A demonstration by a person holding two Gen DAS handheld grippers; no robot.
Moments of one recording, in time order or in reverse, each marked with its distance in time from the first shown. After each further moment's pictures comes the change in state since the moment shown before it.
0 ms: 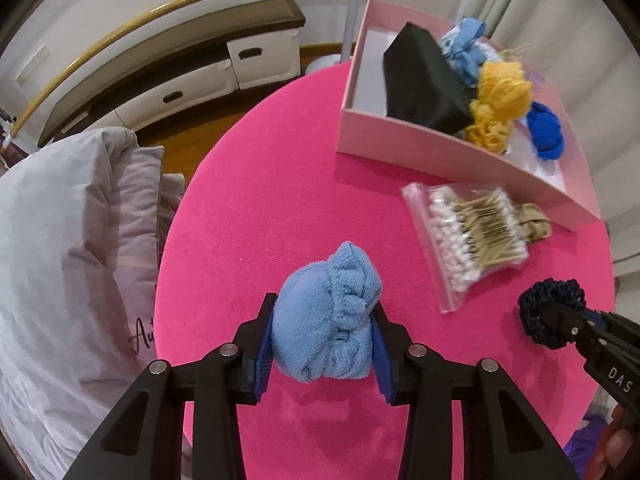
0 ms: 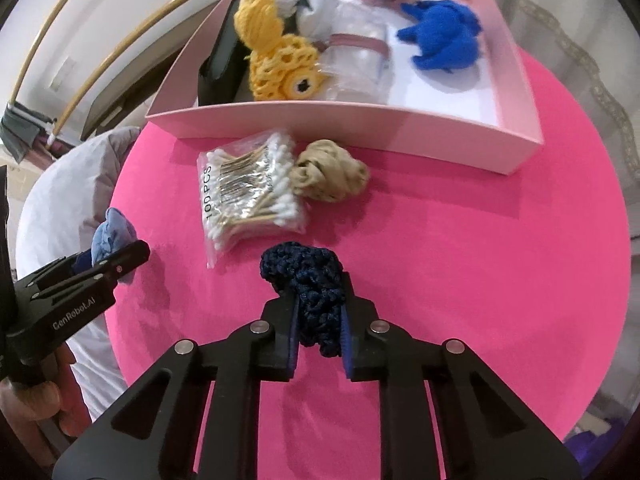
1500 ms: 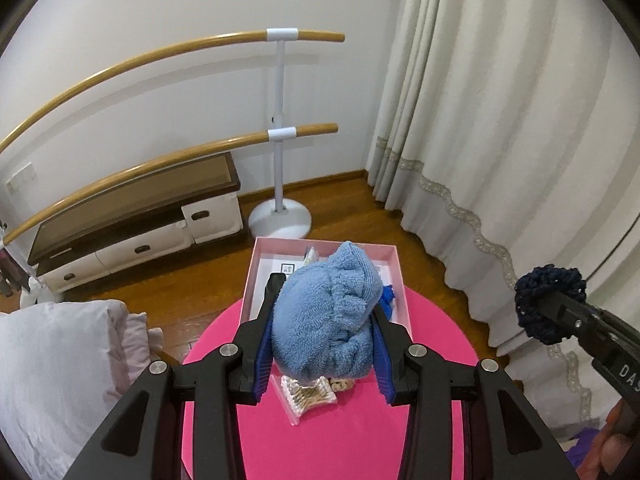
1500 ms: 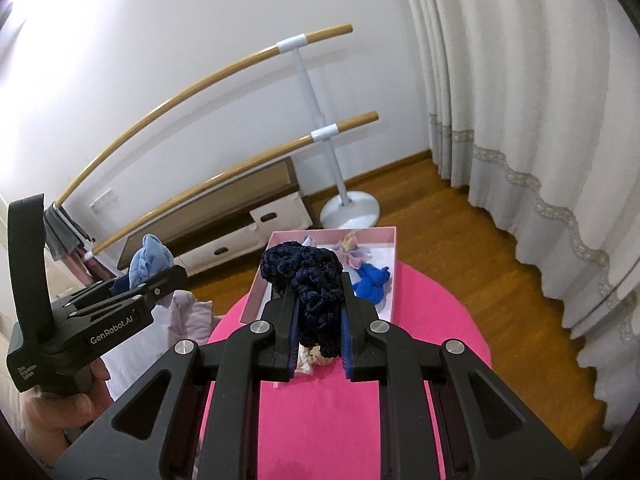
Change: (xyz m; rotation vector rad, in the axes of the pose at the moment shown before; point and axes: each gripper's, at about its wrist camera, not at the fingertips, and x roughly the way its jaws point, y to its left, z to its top) left arm -0.331 -0.068 -0.010 0.138 -0.429 -0.132; right arm -0.282 -0.001 0.030 0.017 -0.565 0.020
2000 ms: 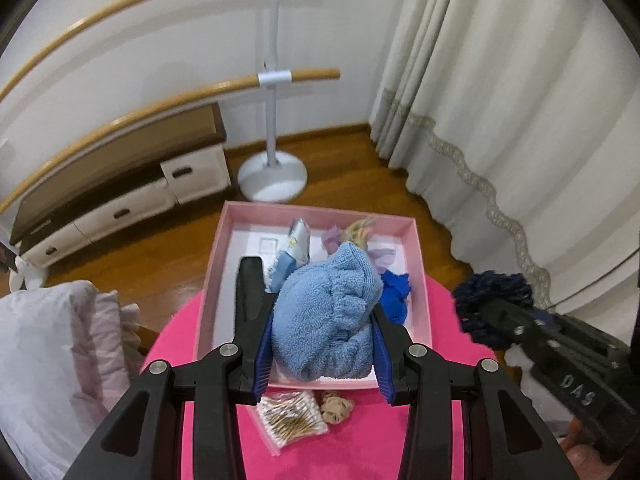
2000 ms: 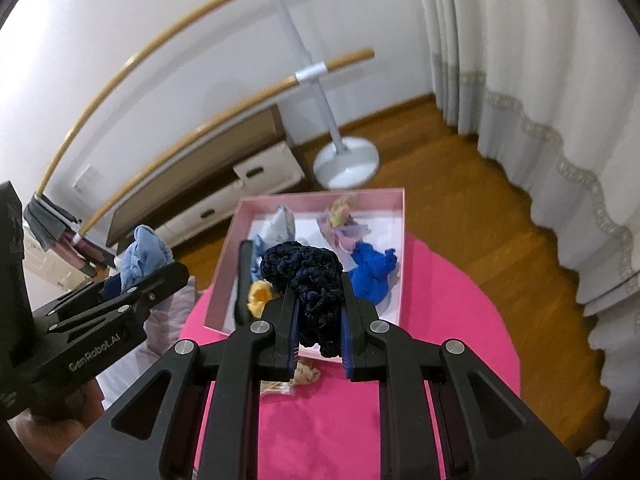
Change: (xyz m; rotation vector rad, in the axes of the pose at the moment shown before) left arm 0.122 -0.017 0.023 -0.028 0.191 -0.014; right arm 0.162 -0.044 0.015 0.060 0.239 0.008
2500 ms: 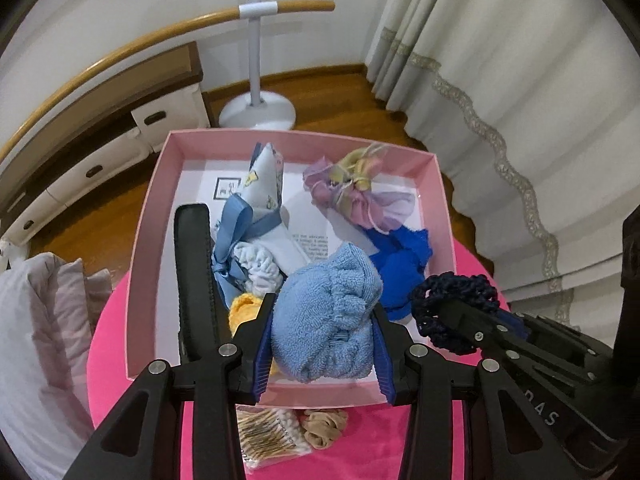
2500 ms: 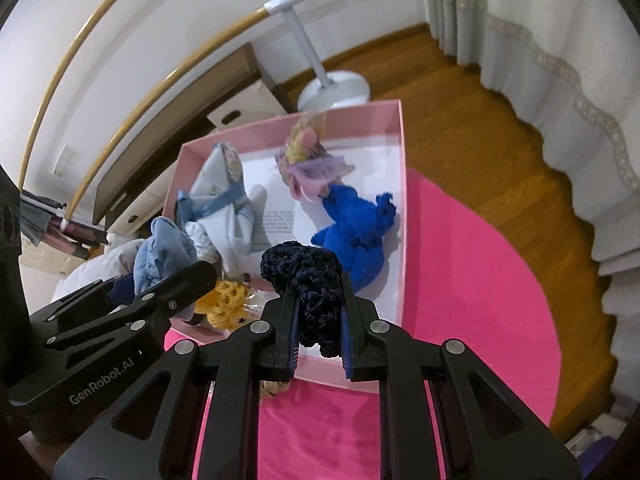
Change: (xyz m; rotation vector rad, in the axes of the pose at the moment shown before) left arm 0.096 -0.011 0.033 -0.007 0.206 -0.031; right arm 0.103 -0.040 -0.013 0.080 0.202 0.003
